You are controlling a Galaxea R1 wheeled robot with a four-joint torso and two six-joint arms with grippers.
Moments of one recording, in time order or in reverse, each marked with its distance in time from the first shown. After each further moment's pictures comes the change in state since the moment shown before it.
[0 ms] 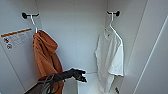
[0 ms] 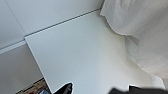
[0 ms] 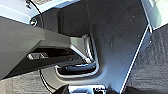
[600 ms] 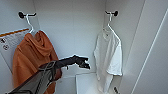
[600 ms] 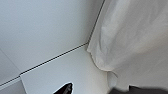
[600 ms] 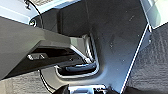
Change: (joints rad) left arm -0.197 0.024 0.022 -0.120 0.032 -0.052; right arm 0.001 0.000 0.000 0.000 0.001 0.000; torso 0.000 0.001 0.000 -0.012
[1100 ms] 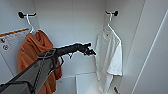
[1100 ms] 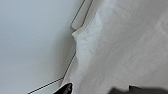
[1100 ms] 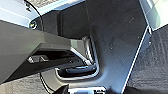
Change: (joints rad) left arm -0.194 0.036 0.003 -0.233 -0.112 -0.023; right arm 0.002 0.000 0.000 0.000 0.012 0.000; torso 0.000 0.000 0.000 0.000
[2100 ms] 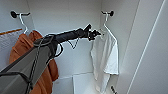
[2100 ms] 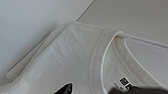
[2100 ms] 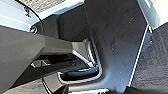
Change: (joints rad) left arm -0.191 0.014 -0.004 -0.346 -0.237 -0.074; right arm 0.008 0.011 0.000 0.004 0.003 0.008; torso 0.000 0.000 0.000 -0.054
